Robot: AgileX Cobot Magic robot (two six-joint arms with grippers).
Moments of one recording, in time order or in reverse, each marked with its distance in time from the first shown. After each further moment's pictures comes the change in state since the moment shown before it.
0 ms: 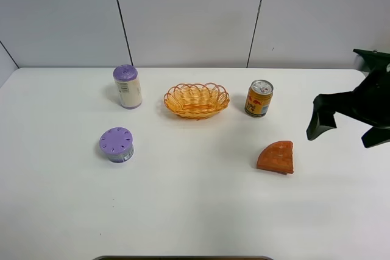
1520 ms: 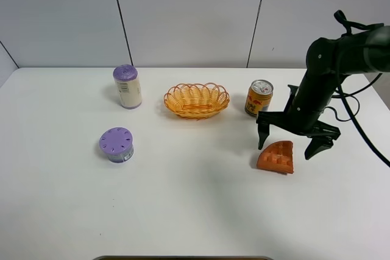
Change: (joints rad) left arm 0.000 0.000 0.000 0.000 0.000 0.000; right arm 0.119 0.544 -0.138 0.024 -0.194 0.210
